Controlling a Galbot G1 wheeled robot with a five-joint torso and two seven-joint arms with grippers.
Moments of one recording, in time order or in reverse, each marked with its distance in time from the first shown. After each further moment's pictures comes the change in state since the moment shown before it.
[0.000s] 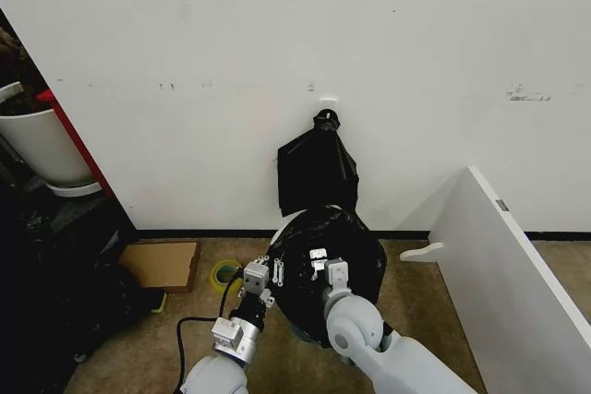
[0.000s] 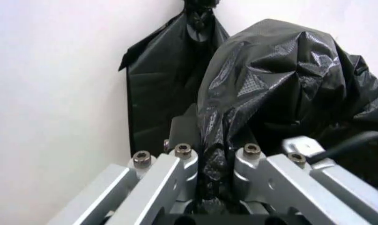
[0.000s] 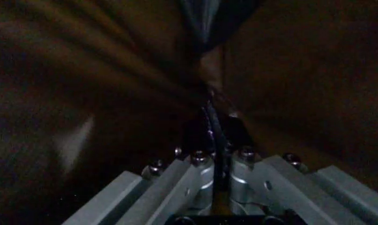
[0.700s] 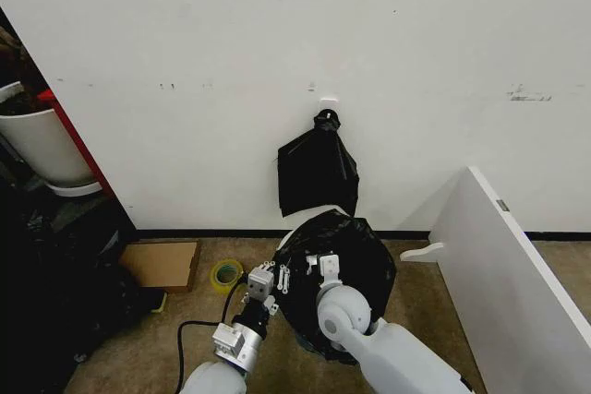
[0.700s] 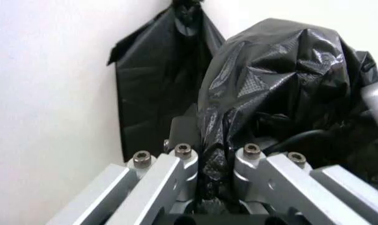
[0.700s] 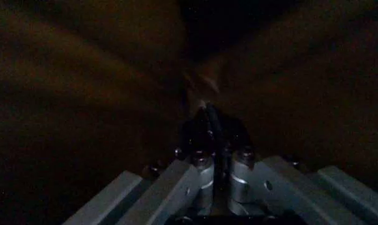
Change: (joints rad) left arm 0.014 0.007 -0.004 0.001 0.003 -0.004 0.028; right arm 0.038 0.012 -0.013 -0.054 0.051 -0.006 0.028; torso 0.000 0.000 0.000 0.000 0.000
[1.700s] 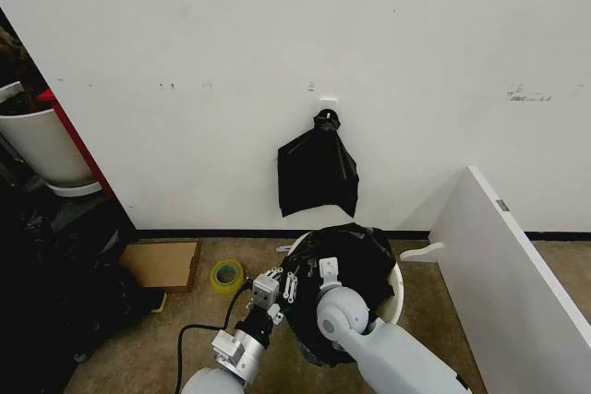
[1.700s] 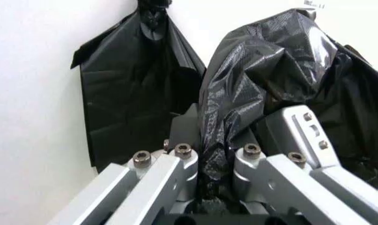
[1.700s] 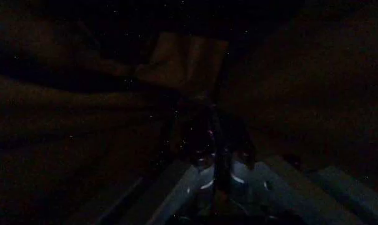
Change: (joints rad) left arm 0.026 0.032 0.026 -0.030 -0.023 -0.036 0.081; right arm 0.030 0.023 -0.014 -0.102 -0.021 -0.001 0.003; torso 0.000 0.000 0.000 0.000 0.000
